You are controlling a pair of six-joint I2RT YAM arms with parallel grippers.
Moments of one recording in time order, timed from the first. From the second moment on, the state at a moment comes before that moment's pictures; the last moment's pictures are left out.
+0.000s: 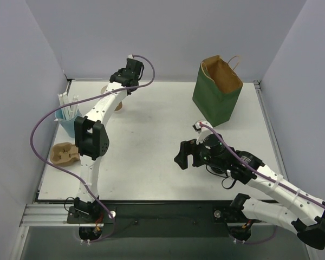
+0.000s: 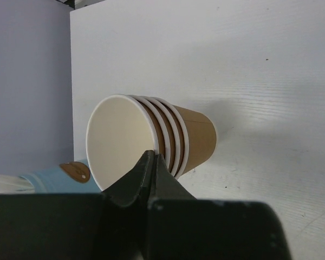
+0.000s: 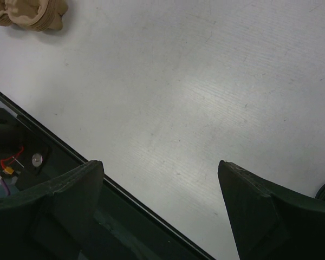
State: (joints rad) left arm -0.40 2.22 2.18 -0.82 -0.68 0.06; right arm 0.87 0.90 0.83 -0.53 0.08 0.47
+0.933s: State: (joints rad) left arm -0.44 2.33 2.31 -0.95 -0.85 -0.05; right arm 0.87 0.89 0.83 -0.53 0.08 0.47
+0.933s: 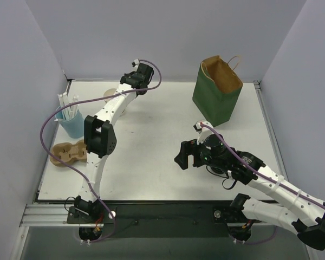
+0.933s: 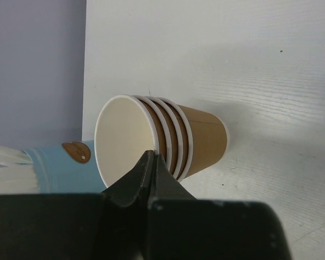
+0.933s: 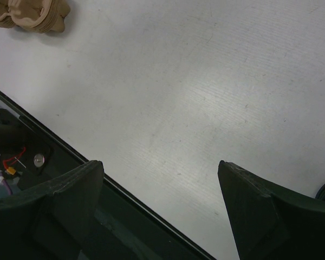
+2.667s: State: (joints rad) left arm -0.69 2.02 2.29 -1.07 -0.87 -0.07; right arm 0.87 0.81 0.83 -0.56 0.08 0.52
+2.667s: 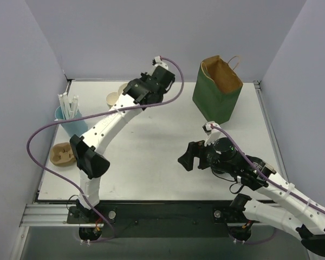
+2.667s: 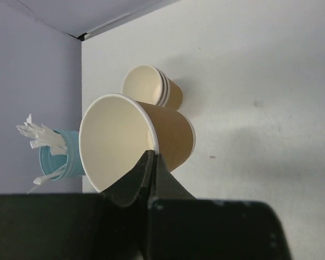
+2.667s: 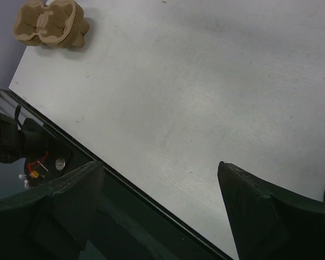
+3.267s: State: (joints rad) left arm -1.08 1.84 1.62 -1.08 -0.78 -0.50; right arm 0.87 0.36 0.70 -0.76 0.09 0.66
